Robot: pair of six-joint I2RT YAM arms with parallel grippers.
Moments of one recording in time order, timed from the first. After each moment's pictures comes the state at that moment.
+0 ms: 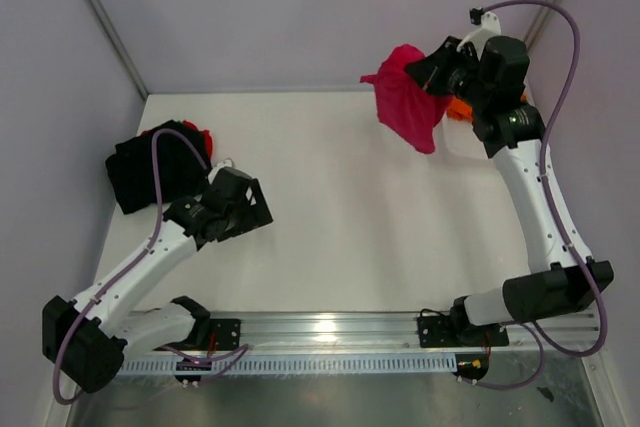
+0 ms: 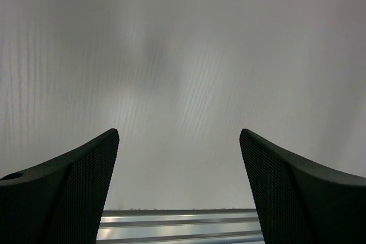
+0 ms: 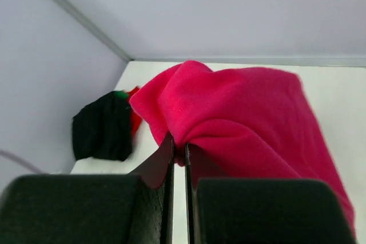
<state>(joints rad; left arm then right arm) -0.56 1.06 0.88 -0.79 -0.22 -0.83 0.14 1.42 1.64 -0.36 -0.30 0.46</state>
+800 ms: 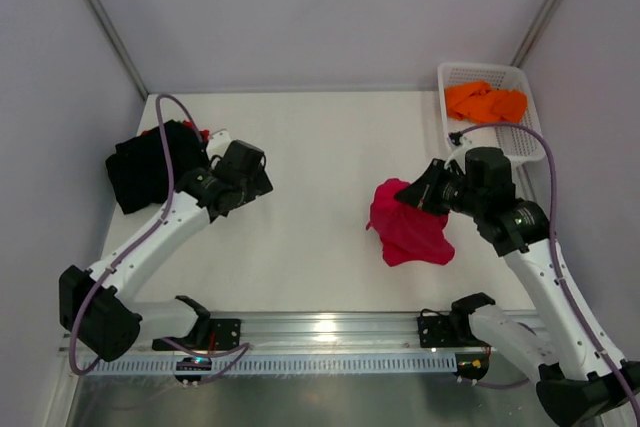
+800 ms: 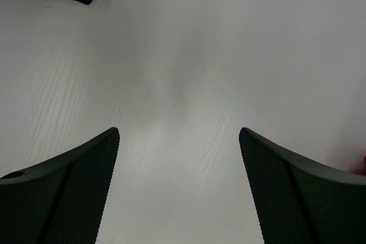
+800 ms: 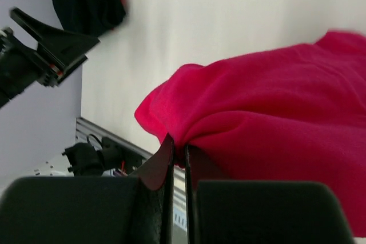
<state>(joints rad) -0.56 1.26 1.09 -0.80 -0.47 -0.87 0.28 0.84 1.03 -0.69 -0.36 0.68</state>
